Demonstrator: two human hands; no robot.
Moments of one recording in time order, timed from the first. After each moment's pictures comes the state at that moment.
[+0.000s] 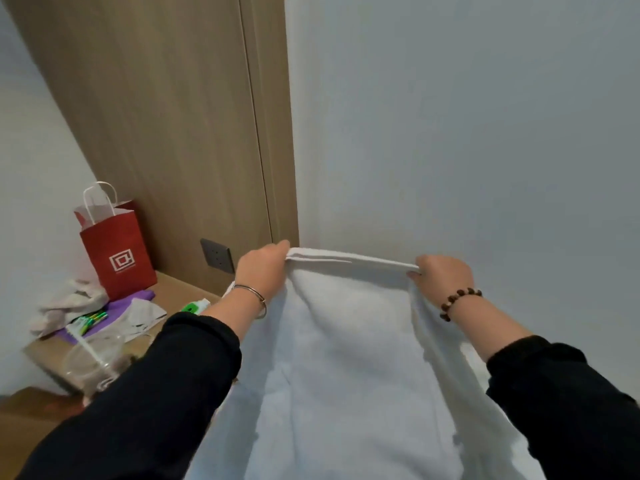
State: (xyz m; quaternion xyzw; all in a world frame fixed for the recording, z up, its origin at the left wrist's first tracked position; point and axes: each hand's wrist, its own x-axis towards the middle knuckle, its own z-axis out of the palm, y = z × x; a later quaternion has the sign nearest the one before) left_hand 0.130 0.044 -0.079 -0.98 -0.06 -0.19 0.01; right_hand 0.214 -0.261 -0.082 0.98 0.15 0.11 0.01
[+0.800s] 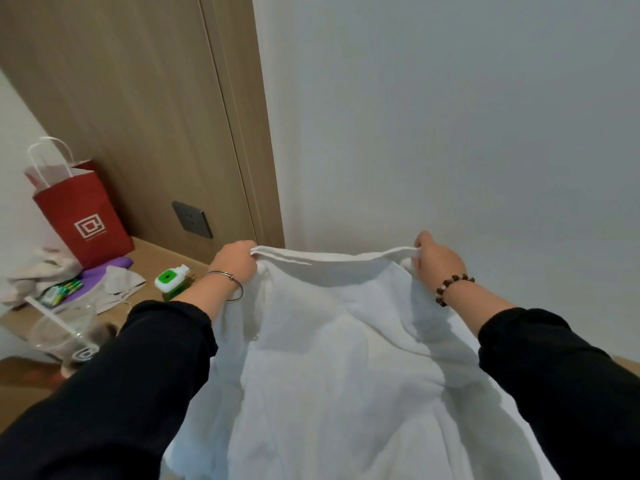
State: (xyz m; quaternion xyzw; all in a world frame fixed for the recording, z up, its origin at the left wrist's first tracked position) left_hand 0.142 0.061 -0.141 -0.98 -0.16 -0.02 -0.15; right_hand 0.225 -0.295 -0.145 0.98 0.12 0.03 -0.12
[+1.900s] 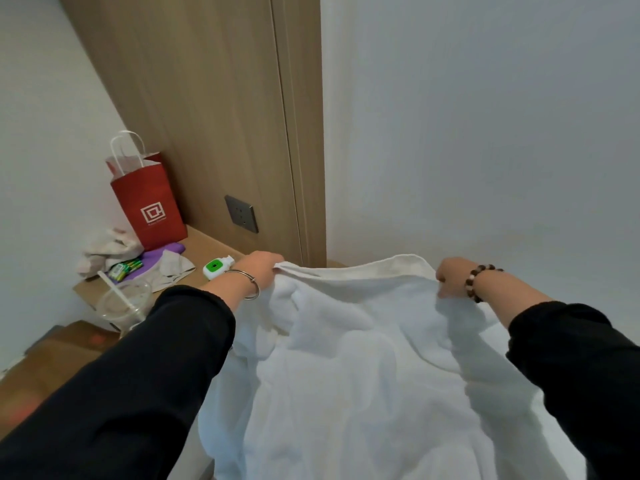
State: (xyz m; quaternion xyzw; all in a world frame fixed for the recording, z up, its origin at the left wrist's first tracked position) left_hand 0.116 0.096 -0.146 -0.98 -0.12 0.09 -0.10; right_hand 0.264 -0.258 -0.145 0.95 0.23 -0.20 0.03
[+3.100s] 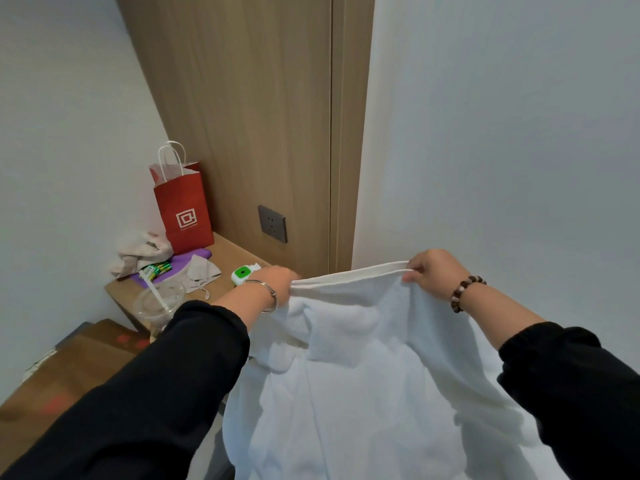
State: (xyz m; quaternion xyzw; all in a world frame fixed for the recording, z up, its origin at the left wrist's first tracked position) left_hand 0.083 0.107 -0.128 -0.98 -0.11 0.14 -0.01; right_hand 0.212 -0.173 -0.106 0.92 0.33 -0.05 -0.18
